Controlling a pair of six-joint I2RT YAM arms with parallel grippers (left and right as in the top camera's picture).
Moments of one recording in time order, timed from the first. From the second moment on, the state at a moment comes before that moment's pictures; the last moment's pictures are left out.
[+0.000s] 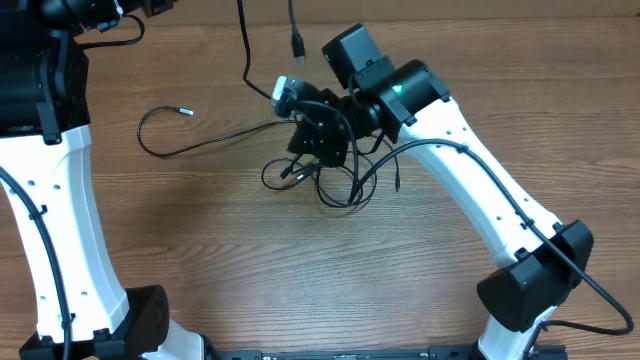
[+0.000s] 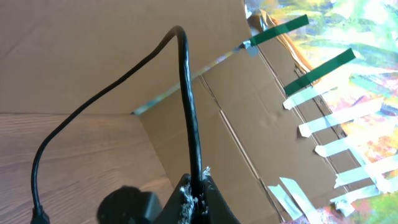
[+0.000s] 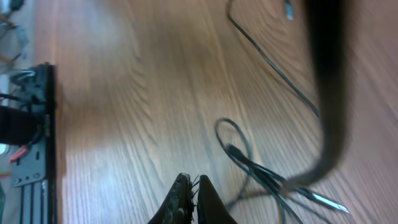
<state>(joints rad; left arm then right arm) 0.08 1.73 2.37 -0.64 1.10 -0.97 0.56 1.90 1.94 -1.11 -0.57 -0.54</state>
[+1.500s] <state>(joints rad) 0.19 1.72 2.38 -0.38 1.19 -1.37 0.46 1.79 1.94 -0.89 -0.59 -0.37</state>
